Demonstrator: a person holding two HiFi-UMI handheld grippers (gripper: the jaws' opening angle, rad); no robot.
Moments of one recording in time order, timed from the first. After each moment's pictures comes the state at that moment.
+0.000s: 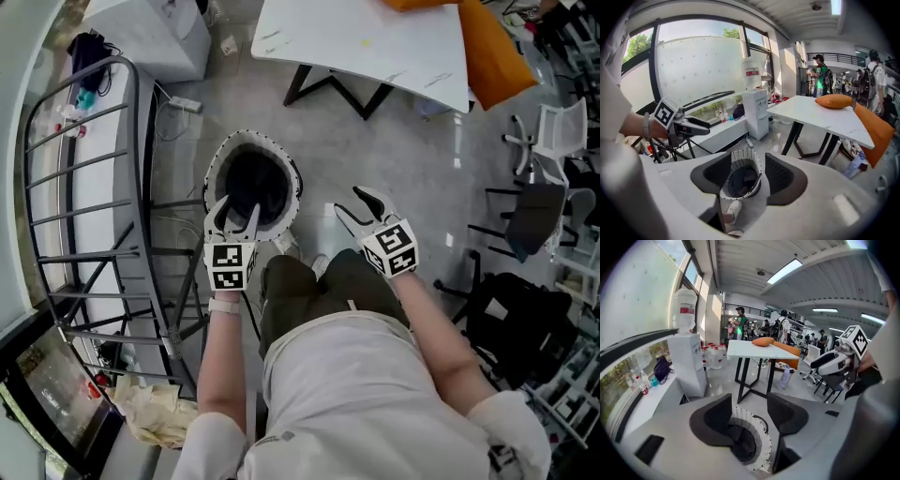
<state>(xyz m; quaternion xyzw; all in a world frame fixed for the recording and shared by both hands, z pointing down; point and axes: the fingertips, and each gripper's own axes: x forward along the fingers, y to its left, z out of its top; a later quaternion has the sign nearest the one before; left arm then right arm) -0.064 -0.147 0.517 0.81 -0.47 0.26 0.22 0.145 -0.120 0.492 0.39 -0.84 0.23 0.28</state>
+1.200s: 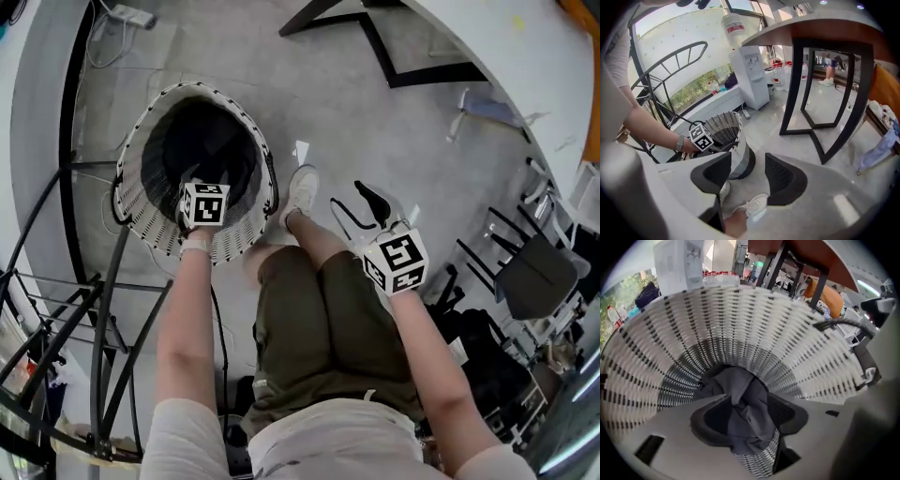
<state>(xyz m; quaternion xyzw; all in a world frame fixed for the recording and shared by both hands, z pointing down) -0.043 -0.195 1.036 0.66 -0.45 0.45 0.41 0.206 -0.219 0.812 0.32 -0.82 0.32 0.37</state>
